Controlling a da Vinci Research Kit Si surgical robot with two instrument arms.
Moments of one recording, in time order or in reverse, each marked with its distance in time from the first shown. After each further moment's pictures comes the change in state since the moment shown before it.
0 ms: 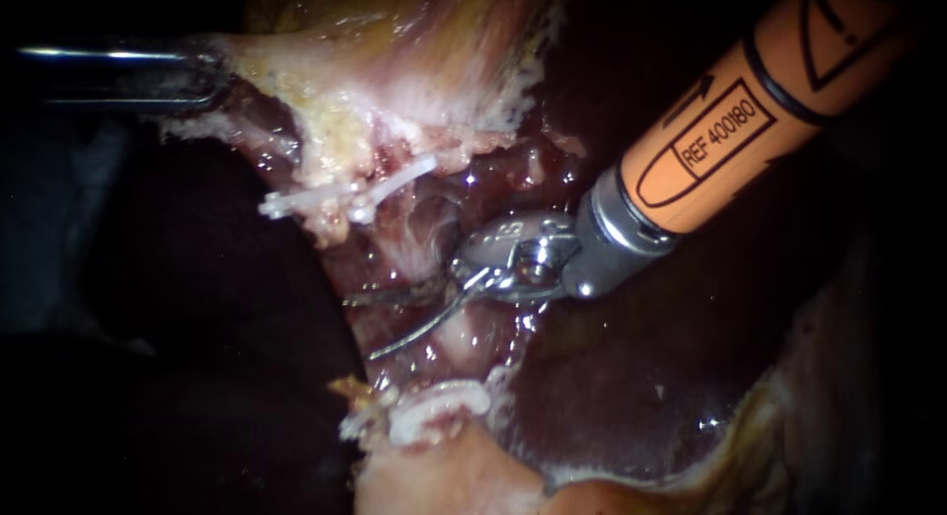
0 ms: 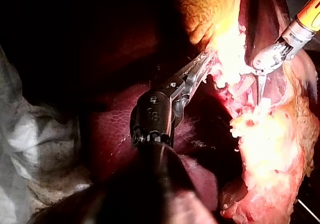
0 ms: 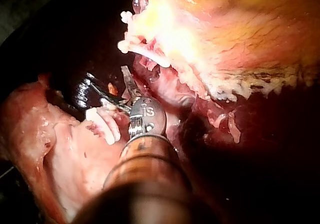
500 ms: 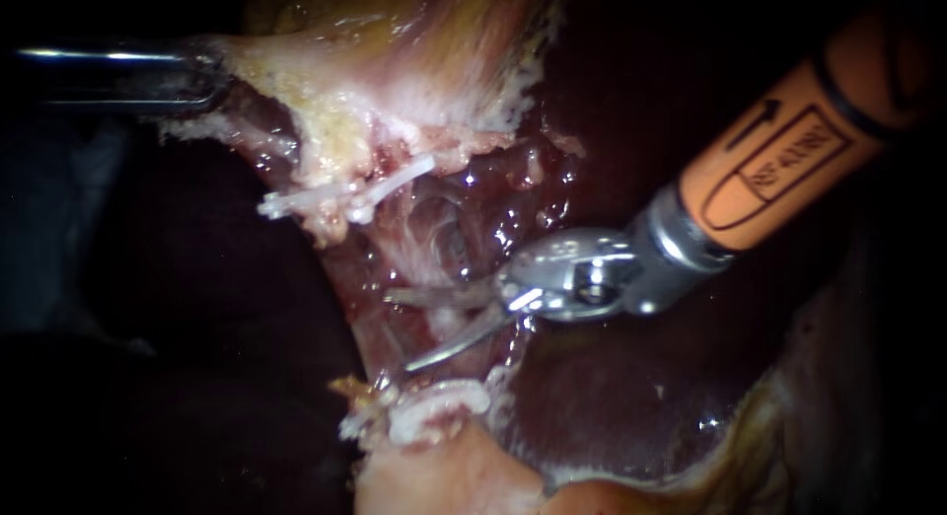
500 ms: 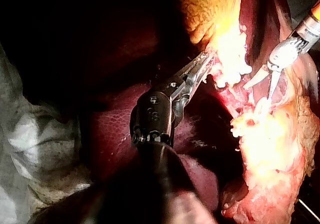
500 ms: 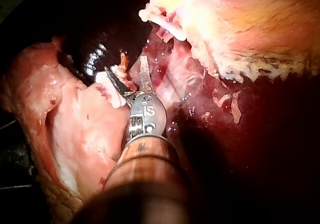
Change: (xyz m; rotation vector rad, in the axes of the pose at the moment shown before) right arm -0.001 -0.005 -0.006 -0.354 0.027 -0.168; left arm 0.000 0.000 0.000 0.001 0.000 0.001
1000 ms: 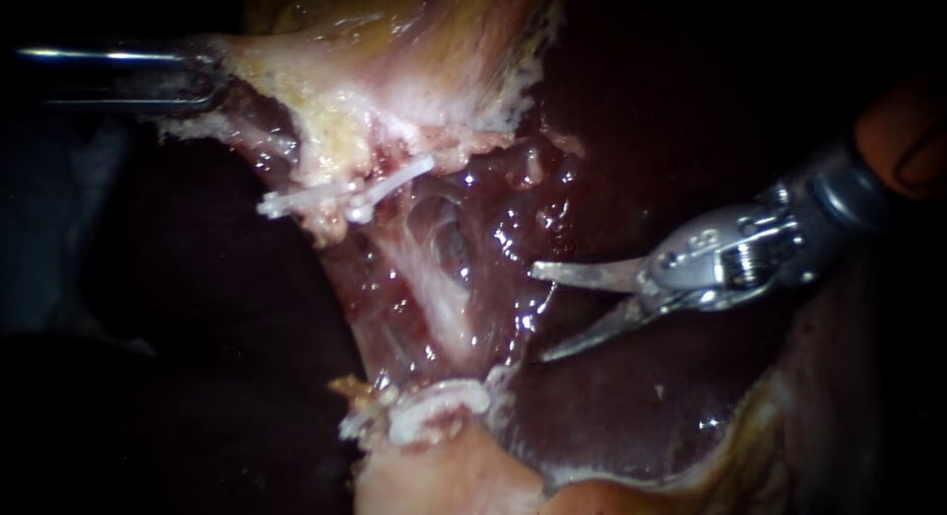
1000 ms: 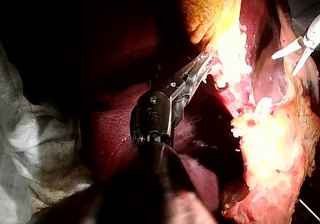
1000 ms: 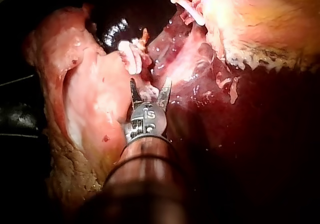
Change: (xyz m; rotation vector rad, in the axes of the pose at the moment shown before) right arm 0.000 -0.001 -0.011 -0.161 -0.284 -0.140; left arm 0.000 0.000 0.000 -0.001 0.000 0.001
